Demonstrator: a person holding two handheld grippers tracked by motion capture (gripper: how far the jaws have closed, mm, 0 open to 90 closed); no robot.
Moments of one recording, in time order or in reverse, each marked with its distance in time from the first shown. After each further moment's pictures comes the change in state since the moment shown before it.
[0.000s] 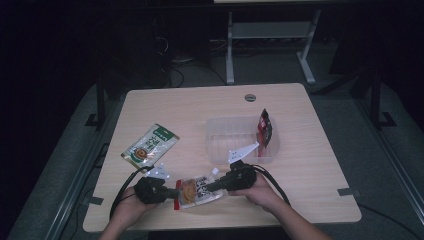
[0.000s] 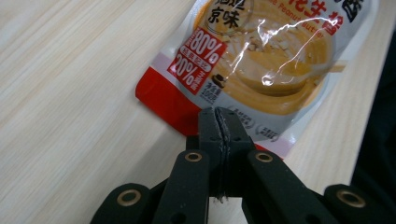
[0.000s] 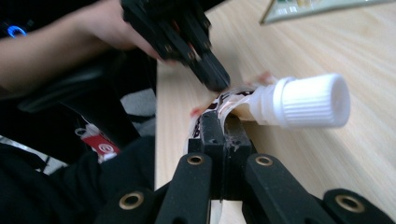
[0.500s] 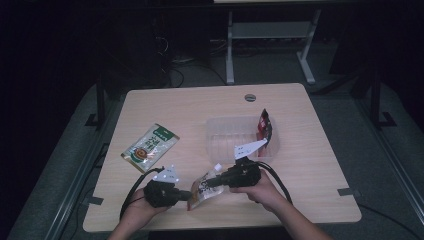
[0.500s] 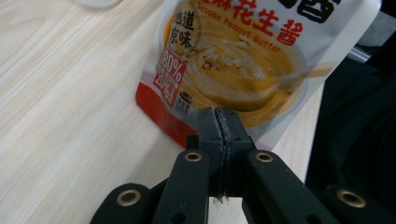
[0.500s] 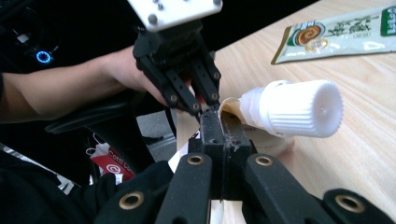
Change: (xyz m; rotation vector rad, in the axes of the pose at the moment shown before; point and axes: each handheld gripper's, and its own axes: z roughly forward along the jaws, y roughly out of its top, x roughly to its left) left arm -0.027 0.018 0.007 -0.091 -0.073 0.078; right arm 0.014 0.012 -0.018 -0.098 0.033 -0.025
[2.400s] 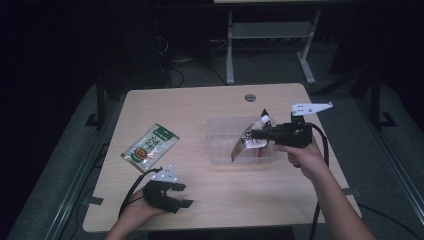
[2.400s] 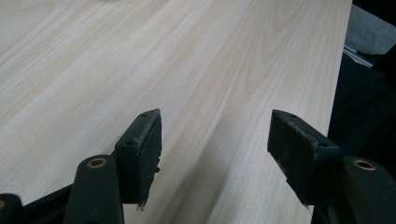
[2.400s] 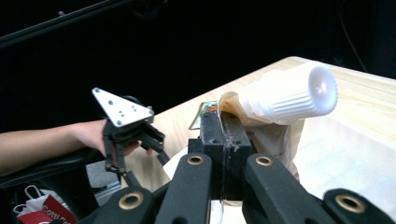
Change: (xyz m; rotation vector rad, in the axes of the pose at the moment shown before) left arm 0.010 -0.010 0.002 -0.003 0.009 -0.035; right arm -0.014 0.050 -0.143 -0.221 -0.236 -0.057
